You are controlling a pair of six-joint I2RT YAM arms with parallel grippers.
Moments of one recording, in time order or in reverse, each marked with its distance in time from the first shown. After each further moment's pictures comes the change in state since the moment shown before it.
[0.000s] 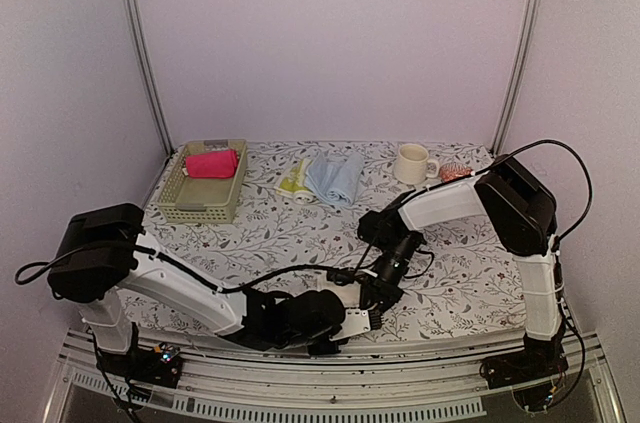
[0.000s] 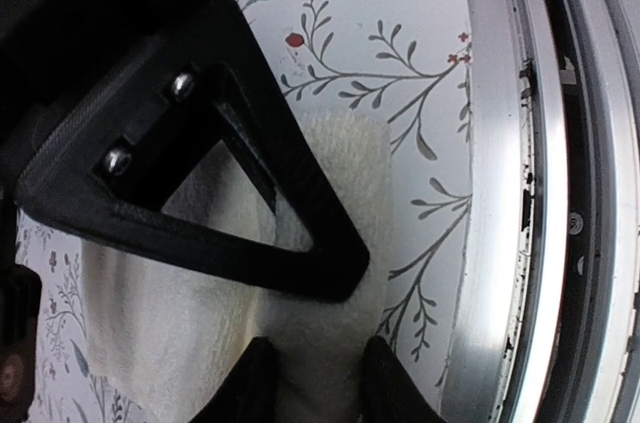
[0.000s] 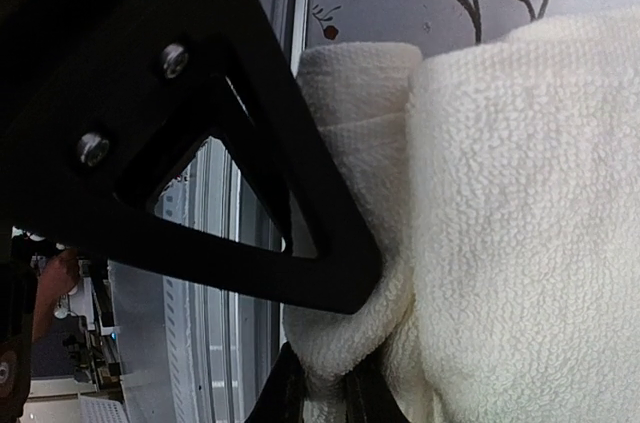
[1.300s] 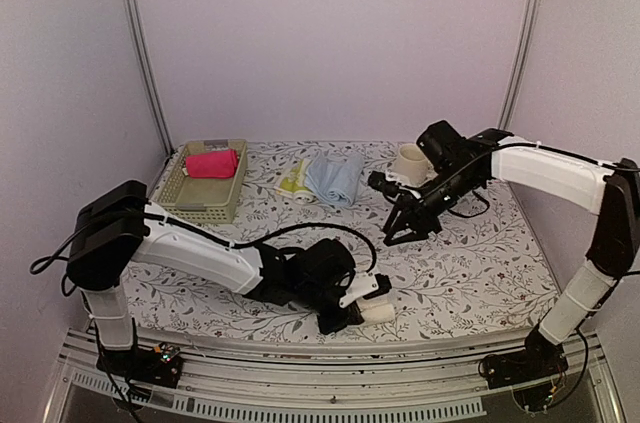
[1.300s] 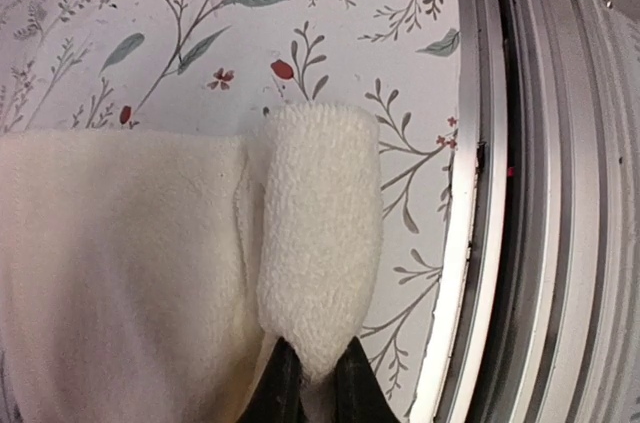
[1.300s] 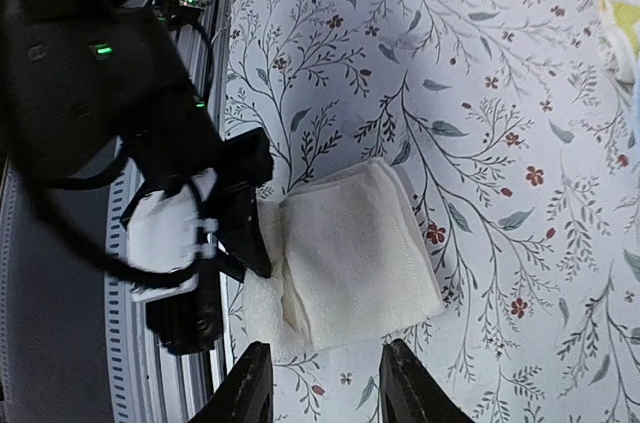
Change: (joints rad) left arm 0.165 0.054 0.216 -0.264 0.418 -0.200; right arm -0.201 -0.455 0.002 0.090 0.169 0.115
